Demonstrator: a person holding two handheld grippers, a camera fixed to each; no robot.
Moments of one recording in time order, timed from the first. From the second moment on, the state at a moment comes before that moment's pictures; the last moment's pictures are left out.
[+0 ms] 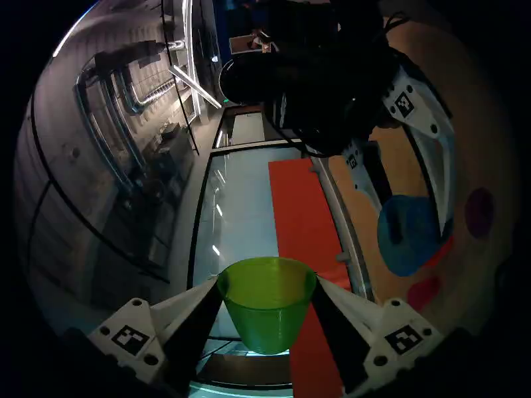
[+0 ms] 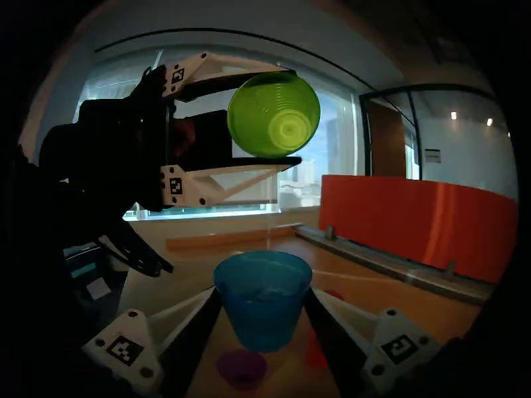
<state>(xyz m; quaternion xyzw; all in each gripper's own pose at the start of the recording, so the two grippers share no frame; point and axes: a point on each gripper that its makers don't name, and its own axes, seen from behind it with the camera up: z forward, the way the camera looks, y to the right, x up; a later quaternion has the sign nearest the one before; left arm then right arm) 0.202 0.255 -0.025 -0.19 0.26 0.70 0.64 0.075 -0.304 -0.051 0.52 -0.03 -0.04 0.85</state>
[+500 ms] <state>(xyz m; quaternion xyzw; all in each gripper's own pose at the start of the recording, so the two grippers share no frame) 0.200 0.253 -0.023 -0.19 0.26 0.70 0.64 0.076 -0.306 -0.051 0.52 -0.03 -0.04 0.85</state>
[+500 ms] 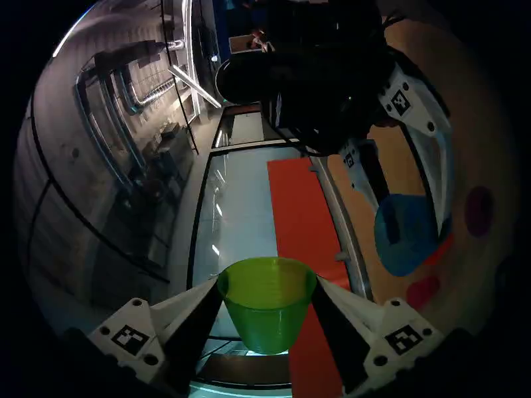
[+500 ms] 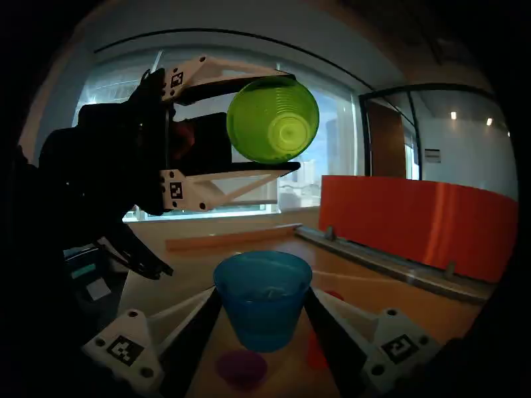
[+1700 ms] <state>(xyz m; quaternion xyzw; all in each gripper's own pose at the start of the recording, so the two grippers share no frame) 0.185 0.226 0.001 -0.28 0.16 0.40 0.86 0.082 -0.298 -0.050 0.51 -0.03 -0.04 0.86</state>
